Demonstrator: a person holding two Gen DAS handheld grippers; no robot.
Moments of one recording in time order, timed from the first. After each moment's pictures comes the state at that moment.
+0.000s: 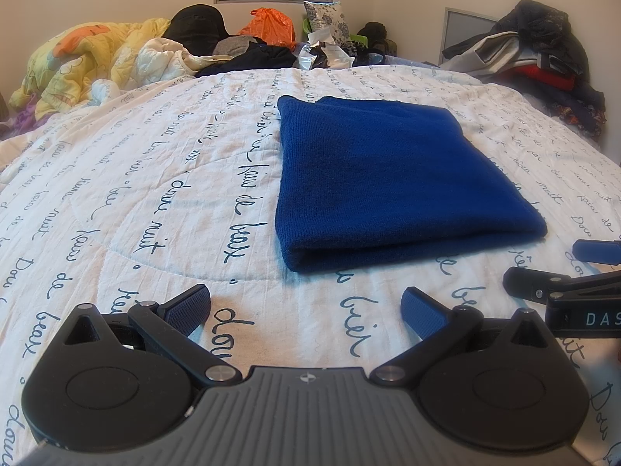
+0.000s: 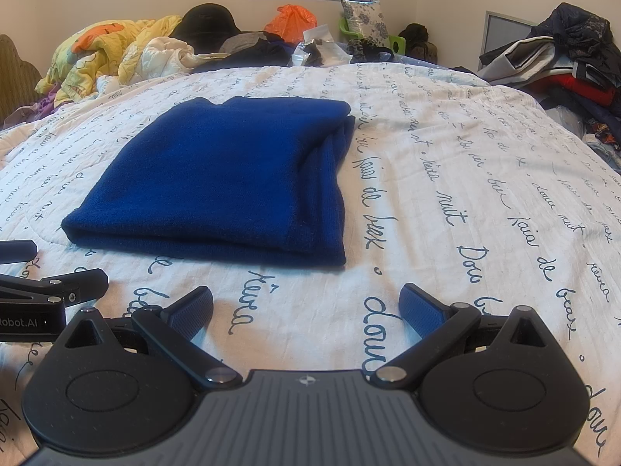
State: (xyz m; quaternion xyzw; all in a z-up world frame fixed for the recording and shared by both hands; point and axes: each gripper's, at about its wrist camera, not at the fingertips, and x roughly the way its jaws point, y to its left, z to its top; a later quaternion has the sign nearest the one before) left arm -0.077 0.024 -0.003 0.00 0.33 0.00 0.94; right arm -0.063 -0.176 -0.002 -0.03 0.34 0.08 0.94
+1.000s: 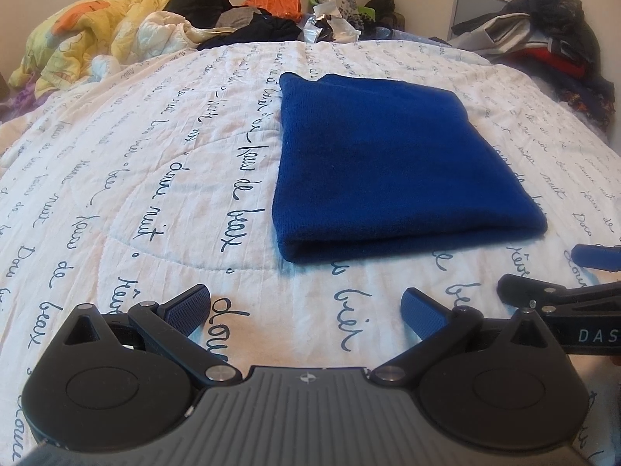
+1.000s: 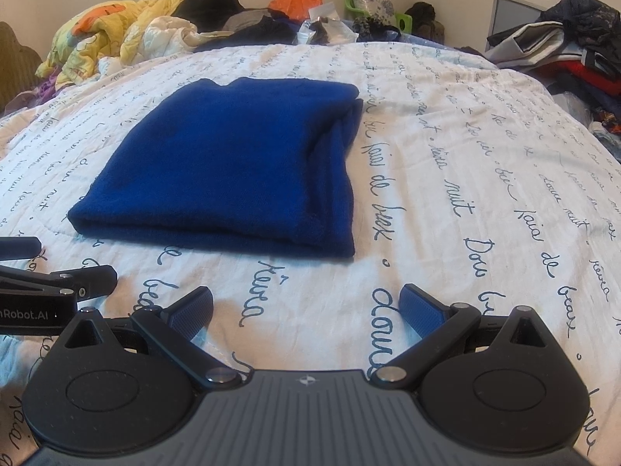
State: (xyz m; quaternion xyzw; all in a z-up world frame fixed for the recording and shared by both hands) left arm -0.073 0.014 0.007 -0.01 0.38 0.01 0.92; right arm -0.056 -0.169 0.007 -0.03 0.38 0.09 0.92
